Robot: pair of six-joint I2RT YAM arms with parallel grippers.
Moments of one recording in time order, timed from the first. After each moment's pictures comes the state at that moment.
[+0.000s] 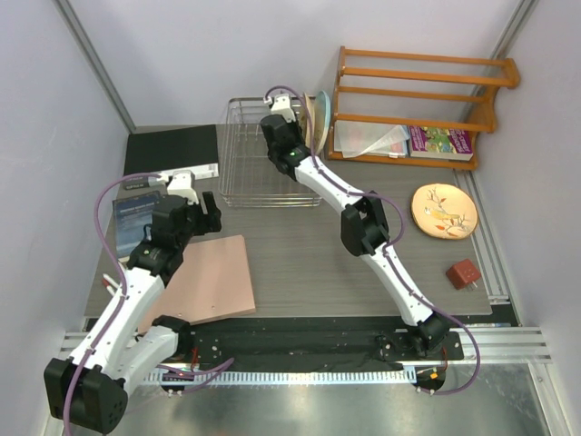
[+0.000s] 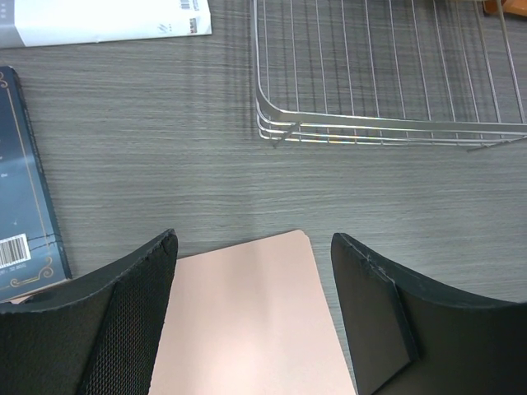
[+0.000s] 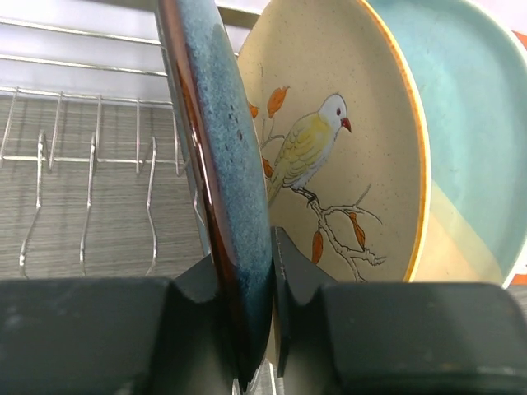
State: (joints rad) left arm -0.25 0.88 0.69 -0.27 -0.13 -0.24; right arm 0.65 2.67 2.55 -0.20 0.86 -0.05
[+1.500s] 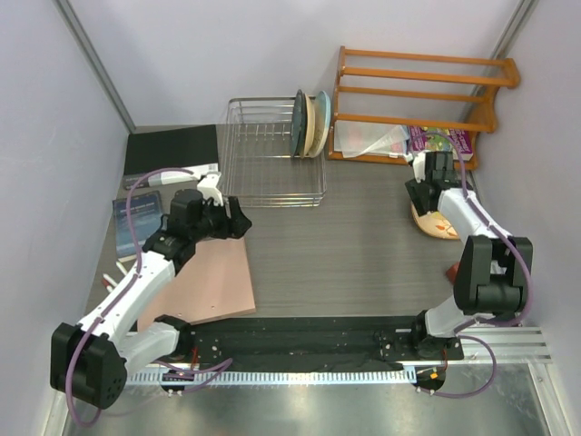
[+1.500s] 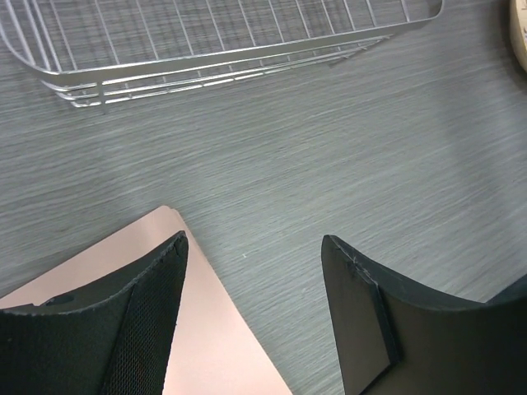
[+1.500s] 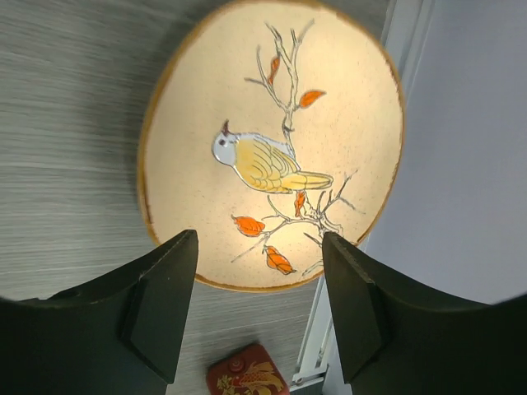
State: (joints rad) left arm -0.32 1.03 0.71 -0.21 0.22 -0.29; right arm -0.03 1.52 1.06 -0.43 0.29 -0.46
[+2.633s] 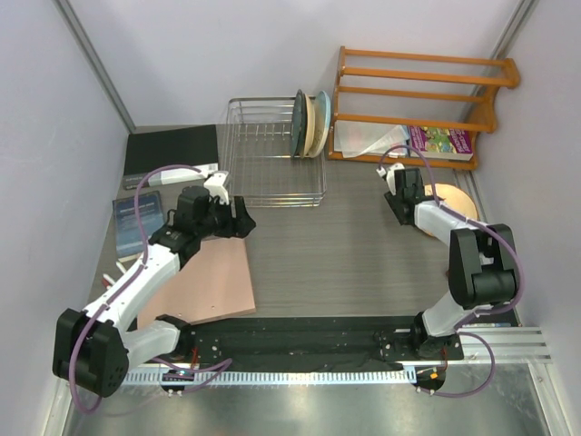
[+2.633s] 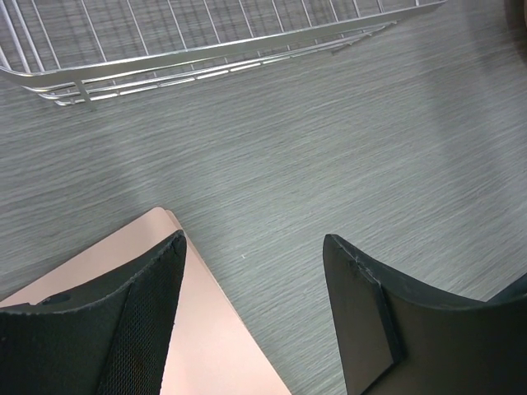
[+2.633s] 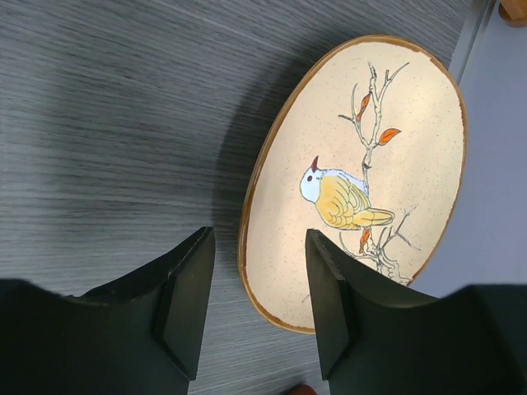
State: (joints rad) left arm -0.35 1.11 0.74 -0.21 0.22 -0.28; right arm 0.11 1.59 0.89 -0.18 0.38 -0.44
